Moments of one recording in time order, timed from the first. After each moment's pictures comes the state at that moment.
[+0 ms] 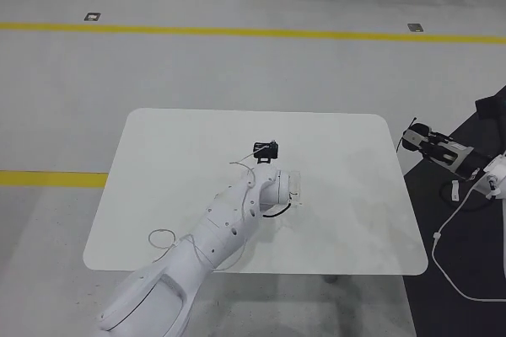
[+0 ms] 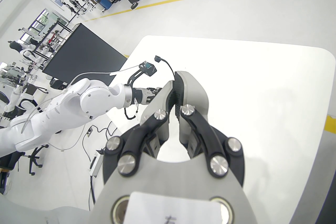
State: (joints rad) left arm 0.50 -1.70 -0.65 -0.87 0.89 0.61 -0.97; right arm -1.17 -0.95 1.87 -1.72 -0.16 -0.31 1.01
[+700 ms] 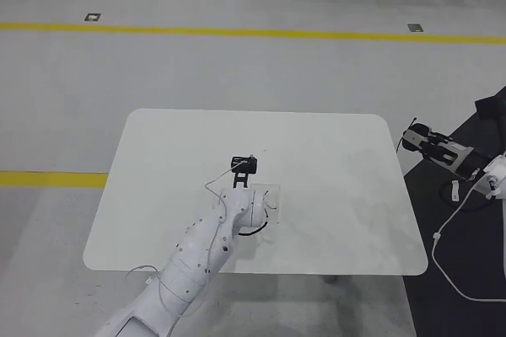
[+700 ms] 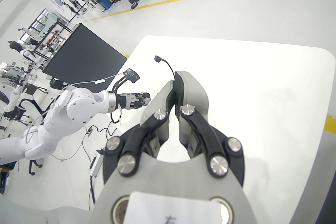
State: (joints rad) left arm 0.77 -1.56 -0.83 -1.27 1.24 0.54 -1.19; right arm -1.17 -0.95 1.87 -1.72 -0.16 -0.31 1.01
